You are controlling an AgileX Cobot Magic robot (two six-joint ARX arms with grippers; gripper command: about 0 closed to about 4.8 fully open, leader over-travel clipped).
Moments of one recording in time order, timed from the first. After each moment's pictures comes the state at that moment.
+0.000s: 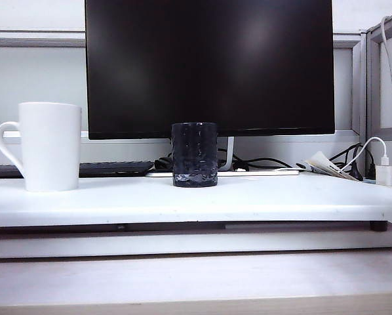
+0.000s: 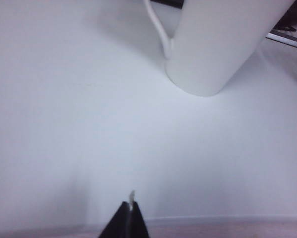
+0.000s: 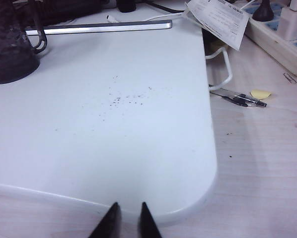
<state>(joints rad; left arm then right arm) -0.12 0.11 0.09 -0.34 -0.02 -0.33 0.40 0.08 0.01 -0.16 0.18 0.16</state>
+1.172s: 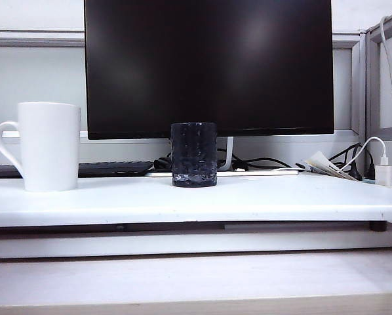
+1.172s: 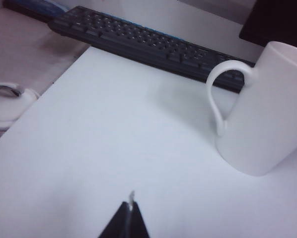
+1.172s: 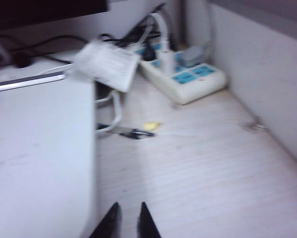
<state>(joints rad) 0.09 0.00 0.01 -0.17 -0.02 -0.33 0.07 0.00 0.01 -0.13 0.18 0.16</state>
